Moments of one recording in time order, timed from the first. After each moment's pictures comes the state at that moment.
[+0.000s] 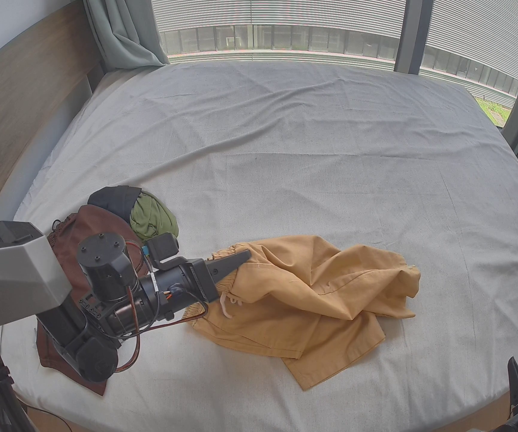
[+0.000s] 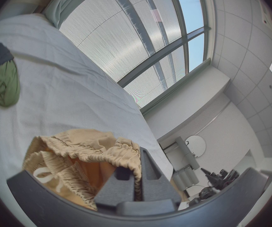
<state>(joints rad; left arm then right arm) -0.49 2.06 -0.51 -1.55 -0.45 -0.65 -0.01 0.02 -0.02 0.00 0.02 -0.01</state>
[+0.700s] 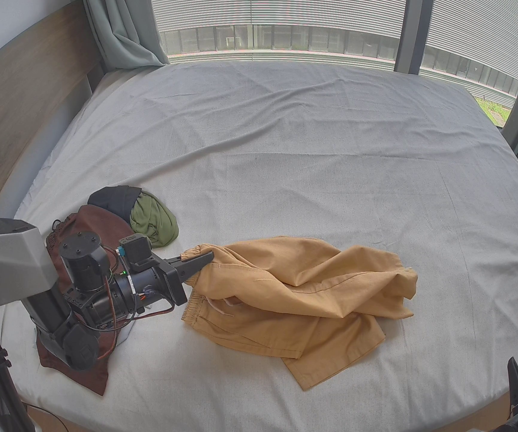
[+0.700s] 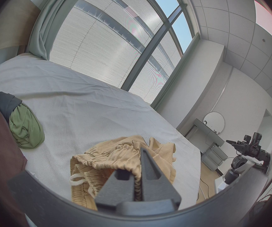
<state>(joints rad) -0.32 2.09 -0.48 -1.55 -0.54 -0.29 -0.01 0.02 -0.02 0.00 0.02 -0.01</state>
